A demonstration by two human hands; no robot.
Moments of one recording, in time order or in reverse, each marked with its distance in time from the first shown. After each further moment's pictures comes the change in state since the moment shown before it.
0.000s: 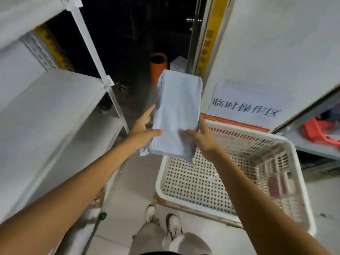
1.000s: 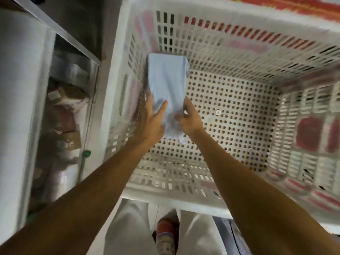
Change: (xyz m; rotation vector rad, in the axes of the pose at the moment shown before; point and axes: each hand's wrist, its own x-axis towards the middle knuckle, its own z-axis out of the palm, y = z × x) left_hand 0.092 -0.296 0.198 0.923 -0.284 -0.217; right_hand 0.085 0.349 -0.052 -0.176 0.049 0.521
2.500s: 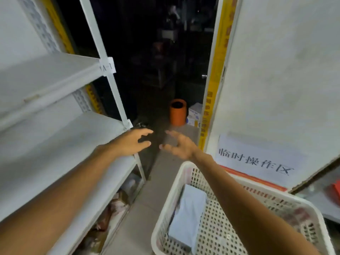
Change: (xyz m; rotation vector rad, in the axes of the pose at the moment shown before) left_hand -0.220 0.025 -0.425 -0.056 0.398 0.084; right_hand -0.224 -0.392 -0.015 -0.589 -0.219 -0.796
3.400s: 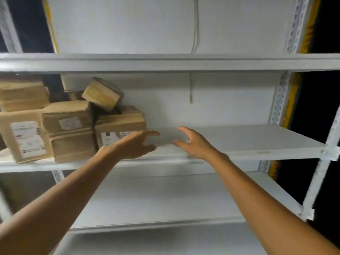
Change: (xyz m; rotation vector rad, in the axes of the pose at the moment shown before) left_hand -0.536 -0.113 -0.190 0.338 0.796 -0.693; right_hand -0.108 -0.467 0.245 -0.019 -0.452 -0.997
